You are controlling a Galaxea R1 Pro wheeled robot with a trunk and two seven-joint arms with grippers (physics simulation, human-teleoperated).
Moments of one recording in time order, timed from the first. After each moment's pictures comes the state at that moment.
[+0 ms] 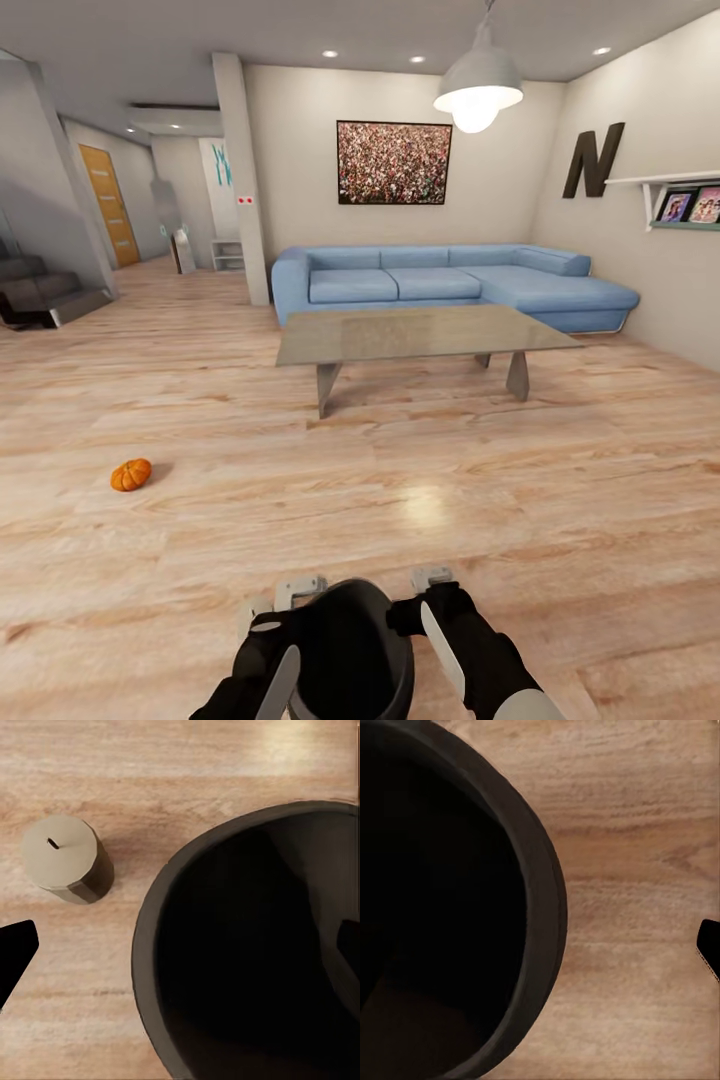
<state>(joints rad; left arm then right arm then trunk) -0.22 -0.17 -0.25 -1.15 0.28 0.59 0.47 -0.48 0.17 0.16 -0.74 -0.05 0.70 -0.09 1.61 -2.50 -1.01</state>
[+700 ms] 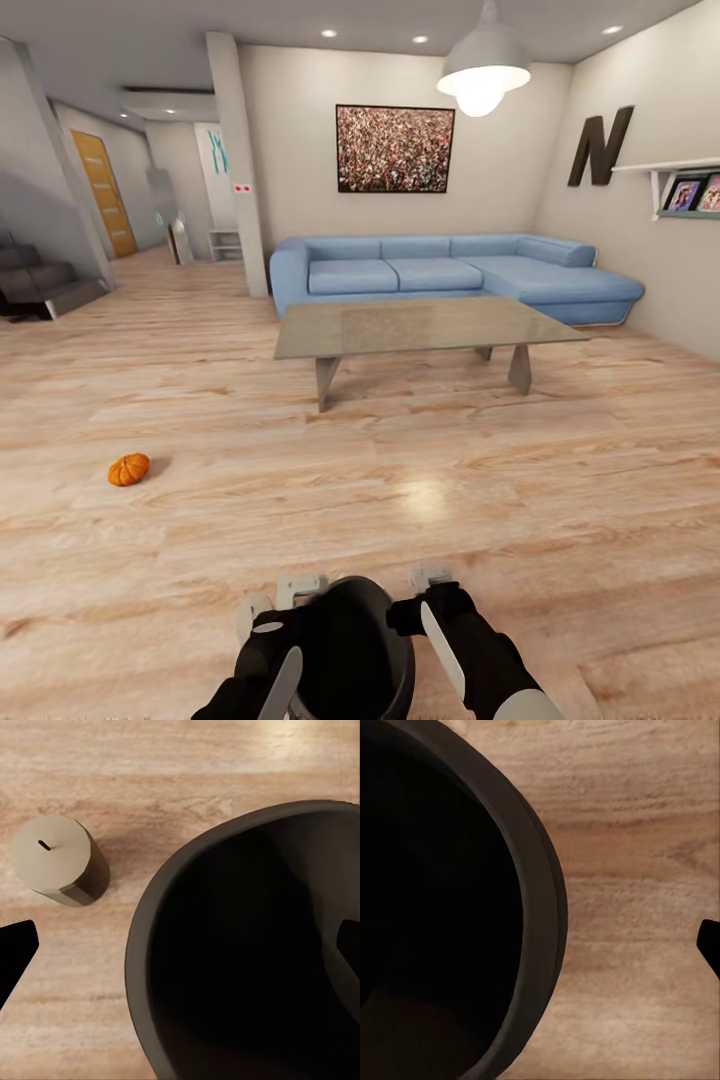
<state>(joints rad) -0.22 -0.17 -0.26 -1.15 0.28 0.57 0.47 -0.48 0.17 0.16 -0.74 -0.05 0.70 -0.09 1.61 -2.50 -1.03</state>
